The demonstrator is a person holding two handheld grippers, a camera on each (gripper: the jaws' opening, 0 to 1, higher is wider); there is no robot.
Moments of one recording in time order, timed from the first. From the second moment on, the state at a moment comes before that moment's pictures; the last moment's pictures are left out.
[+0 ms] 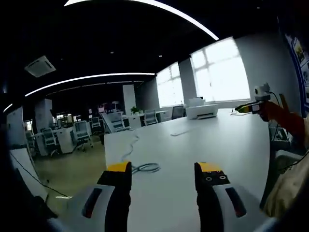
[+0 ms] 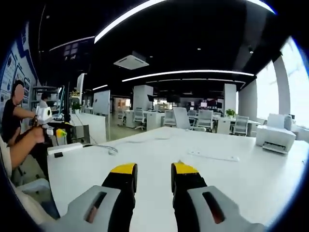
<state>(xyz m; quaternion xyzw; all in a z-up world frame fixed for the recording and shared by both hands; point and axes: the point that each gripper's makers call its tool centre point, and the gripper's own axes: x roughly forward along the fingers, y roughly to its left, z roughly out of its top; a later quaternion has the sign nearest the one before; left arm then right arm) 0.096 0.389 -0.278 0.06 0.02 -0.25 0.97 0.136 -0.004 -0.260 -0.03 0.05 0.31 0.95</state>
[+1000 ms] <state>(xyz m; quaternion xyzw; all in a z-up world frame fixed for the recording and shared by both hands) 0.095 0.372 -0.288 0.06 0.00 -0.23 0.97 0.112 -0.027 -0.267 -0.02 0.01 0.28 0.96</state>
